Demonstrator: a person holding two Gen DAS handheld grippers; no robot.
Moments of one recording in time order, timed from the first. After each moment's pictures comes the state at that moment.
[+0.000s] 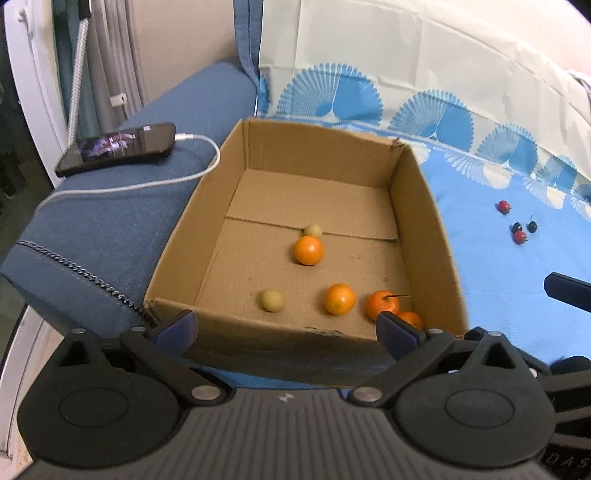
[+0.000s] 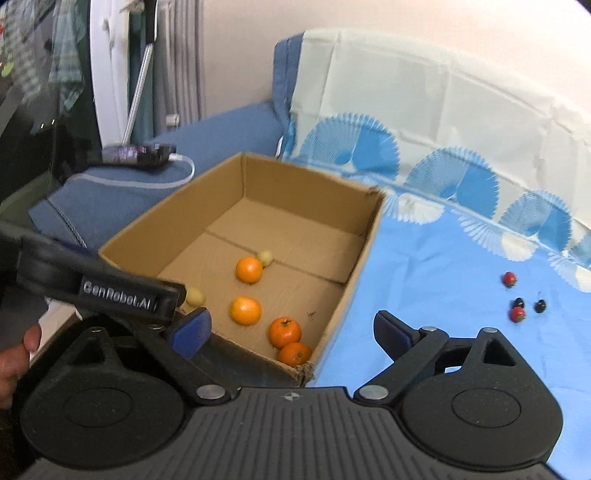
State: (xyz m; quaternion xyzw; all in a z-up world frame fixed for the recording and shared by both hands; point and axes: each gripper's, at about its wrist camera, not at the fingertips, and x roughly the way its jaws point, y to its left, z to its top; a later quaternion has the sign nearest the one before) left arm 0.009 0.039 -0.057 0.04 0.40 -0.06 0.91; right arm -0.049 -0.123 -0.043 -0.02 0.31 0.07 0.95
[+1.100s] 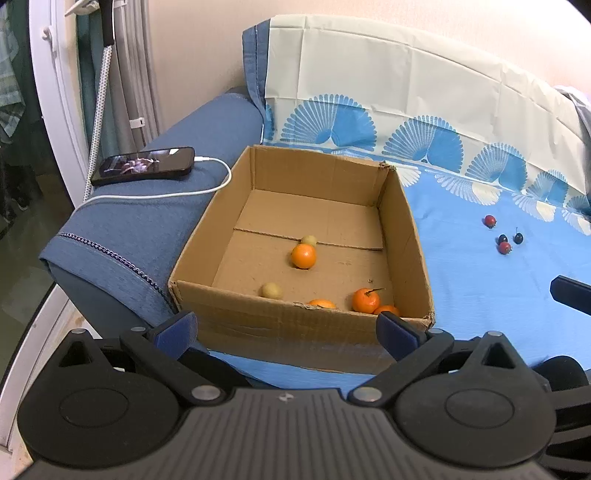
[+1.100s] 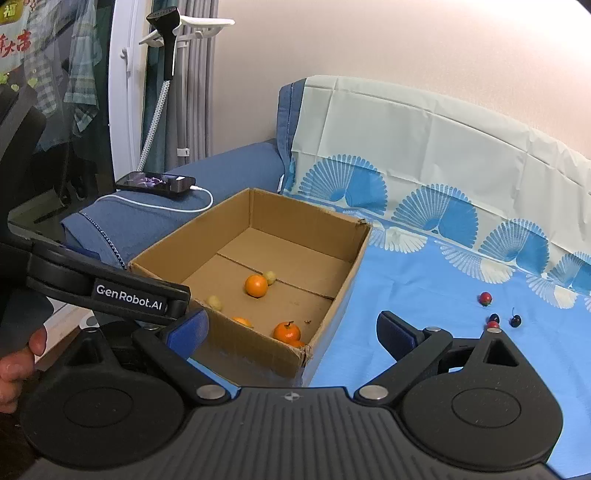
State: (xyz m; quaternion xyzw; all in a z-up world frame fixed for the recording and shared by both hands) left arm -0.048 0.040 -0.033 0.03 0.37 -0.05 0.93; right arm -0.117 -0.118 -0.020 -0.04 0.26 0.06 0.96
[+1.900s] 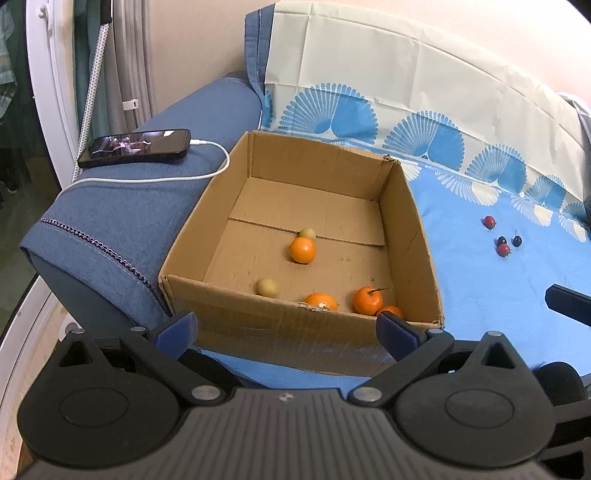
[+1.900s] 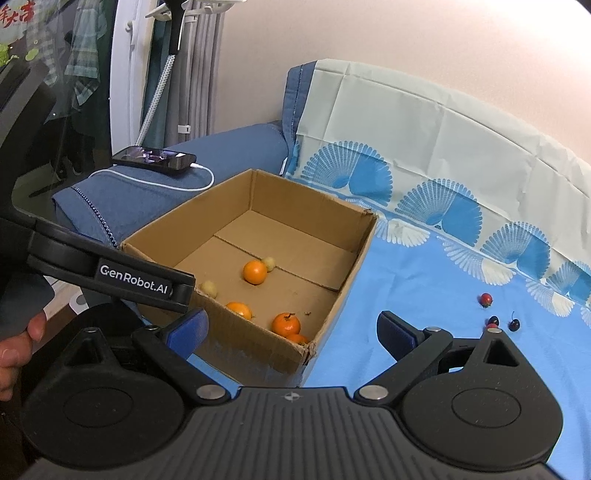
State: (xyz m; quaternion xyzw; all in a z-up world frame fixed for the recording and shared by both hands) left arm -0.027 0.052 -0.047 0.01 0.38 -0.06 0.92; right arm -0.097 -0.104 -0.029 -0.07 0.29 0.06 0.95
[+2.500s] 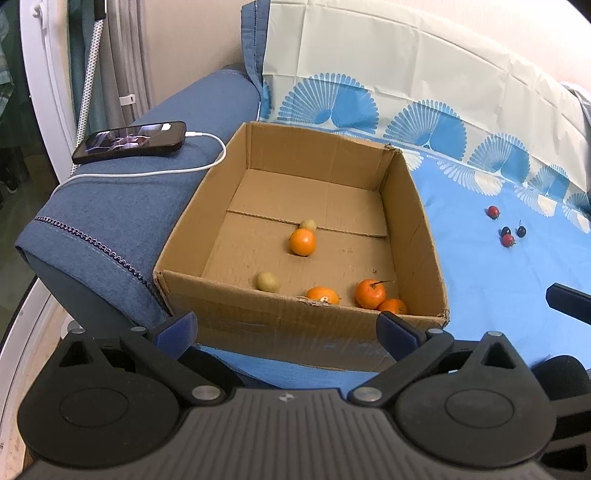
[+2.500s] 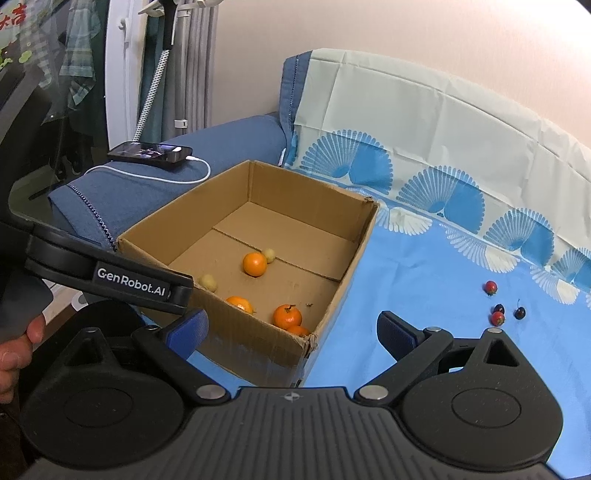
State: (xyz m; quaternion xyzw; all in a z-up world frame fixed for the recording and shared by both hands) left arm -0.019 0.045 -0.055 0.02 0.40 -0.06 0.92; right arm -0.088 -0.111 -0.037 -0.05 0.30 0.06 0.95
